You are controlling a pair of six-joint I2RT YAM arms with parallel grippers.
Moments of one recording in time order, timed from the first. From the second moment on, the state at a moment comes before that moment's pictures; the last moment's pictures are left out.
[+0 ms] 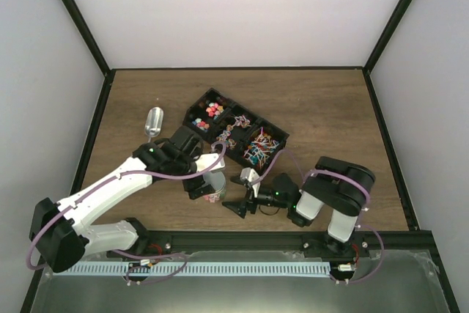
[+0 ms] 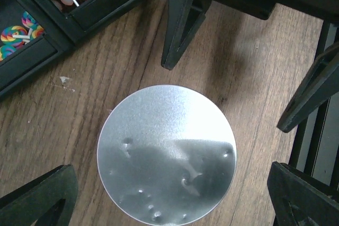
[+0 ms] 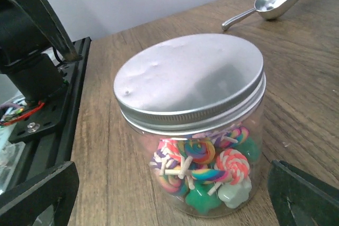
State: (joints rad) left arm -0.74 1.18 0.93 -0.85 0.26 0.50; right arm 0.95 1.74 0.19 1.36 -0.40 0.16
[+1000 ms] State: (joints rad) left arm -0.74 1.28 0.93 -0.84 0.26 0.49; right arm 0.99 2.14 0.38 1.54 -0.30 -0.01
